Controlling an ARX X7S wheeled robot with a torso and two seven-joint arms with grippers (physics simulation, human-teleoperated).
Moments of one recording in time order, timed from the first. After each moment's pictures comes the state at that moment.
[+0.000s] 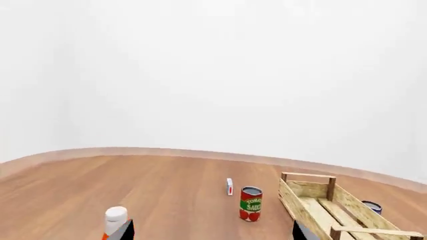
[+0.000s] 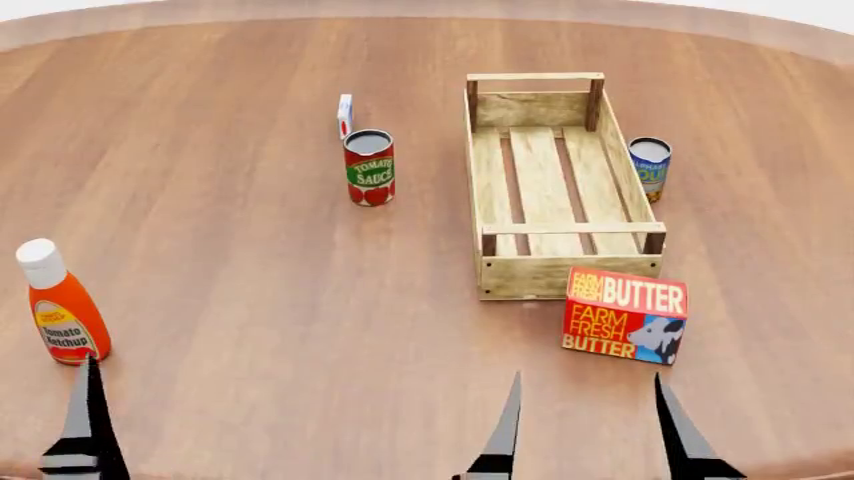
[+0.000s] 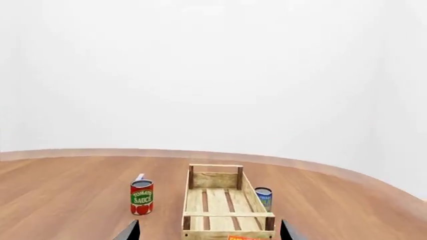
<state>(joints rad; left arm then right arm) 0.06 -0.13 -0.03 0.63 -0.22 -0.32 -0.14 -0.02 0.12 -0.09 -0.51 0.05 0.24 0.14</state>
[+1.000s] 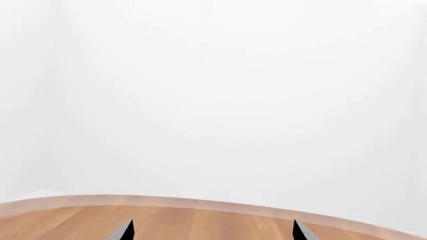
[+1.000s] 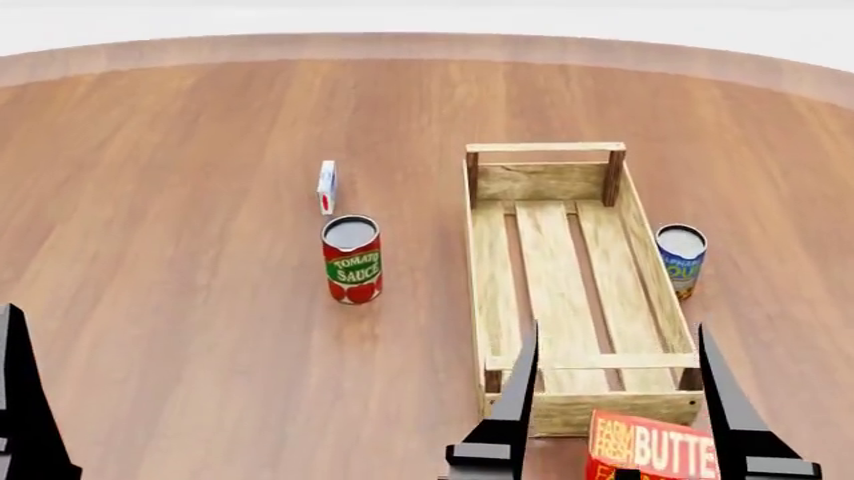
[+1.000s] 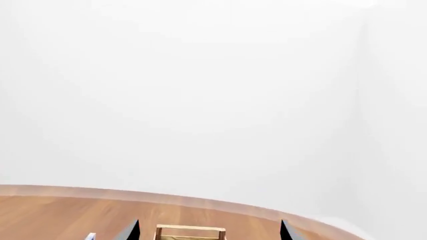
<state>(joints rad) 0.03 -0.24 -0.07 0.91 -0.39 -0.48 -0.26 0.02 0.17 -0.17 -0.80 -0.05 0.48 0.25</state>
